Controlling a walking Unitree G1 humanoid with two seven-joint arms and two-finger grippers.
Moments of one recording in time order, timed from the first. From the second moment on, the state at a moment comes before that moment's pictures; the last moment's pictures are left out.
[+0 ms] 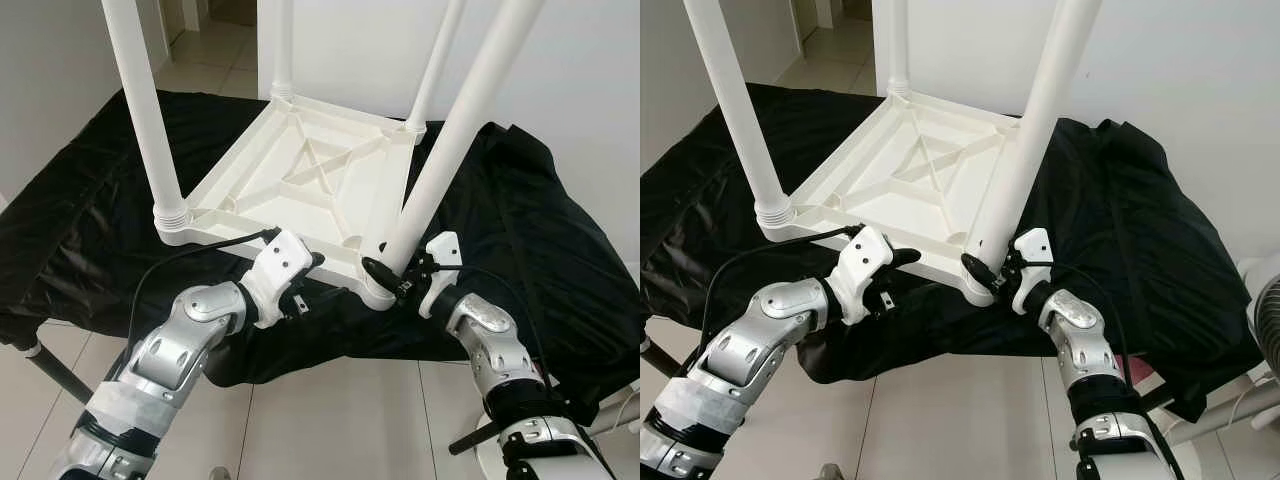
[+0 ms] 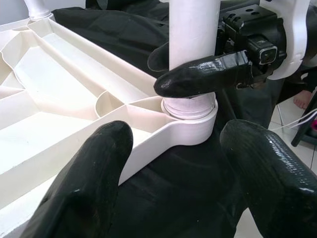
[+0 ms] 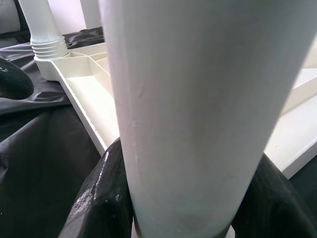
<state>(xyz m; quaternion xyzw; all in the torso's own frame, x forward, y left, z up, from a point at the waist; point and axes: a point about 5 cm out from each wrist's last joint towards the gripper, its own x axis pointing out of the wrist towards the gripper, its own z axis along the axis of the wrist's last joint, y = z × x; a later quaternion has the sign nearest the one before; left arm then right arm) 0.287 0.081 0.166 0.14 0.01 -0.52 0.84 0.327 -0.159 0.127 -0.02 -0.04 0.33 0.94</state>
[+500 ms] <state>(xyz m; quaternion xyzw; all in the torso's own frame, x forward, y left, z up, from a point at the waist) 0.290 0.080 0.166 0.14 0.01 -0.52 0.84 0.321 -0.147 0.124 0.02 -0.06 0.18 0.98</state>
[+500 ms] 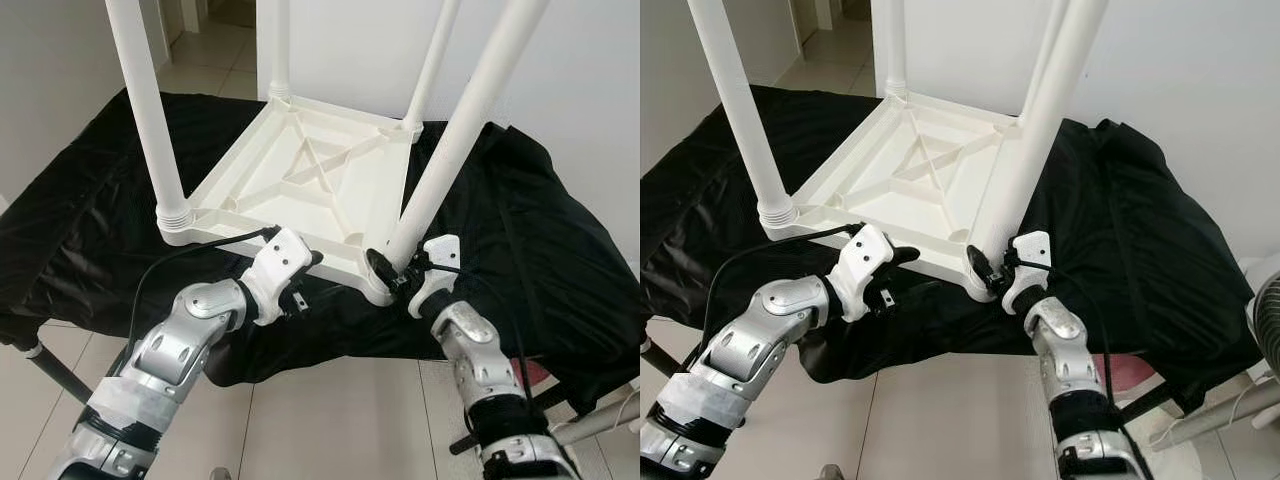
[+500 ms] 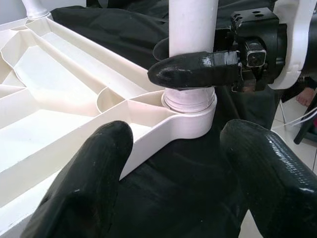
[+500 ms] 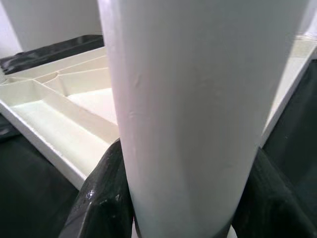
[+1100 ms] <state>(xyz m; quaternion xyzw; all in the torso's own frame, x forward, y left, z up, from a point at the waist) 0.291 0.080 0.165 0.15 0.01 -0.52 0.84 0.306 -0.114 0.126 0.05 -0.05 -0.01 1.00</state>
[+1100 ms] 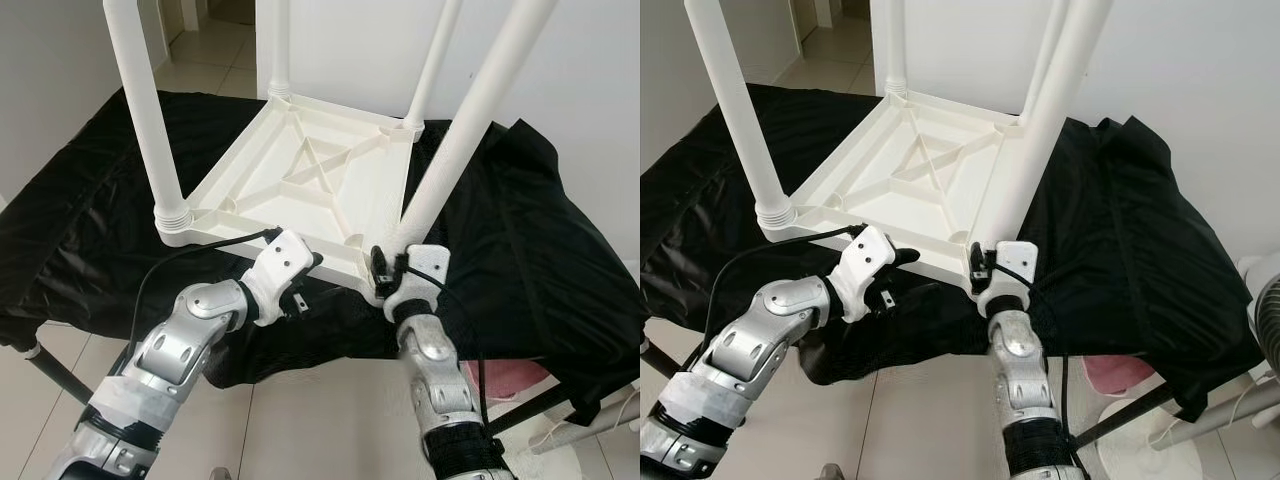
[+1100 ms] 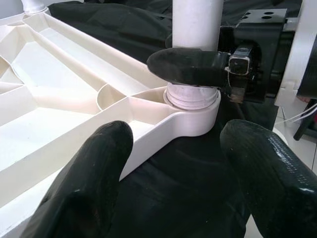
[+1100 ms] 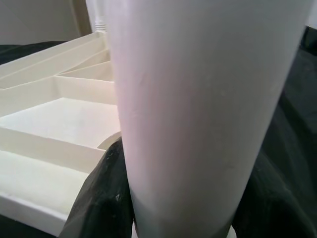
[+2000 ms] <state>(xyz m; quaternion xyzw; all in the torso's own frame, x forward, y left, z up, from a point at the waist) 0.291 0.077 0.165 0.15 0.01 -0.52 0.84 0.295 -0.112 0.126 0.05 -0.06 0.08 0.99</state>
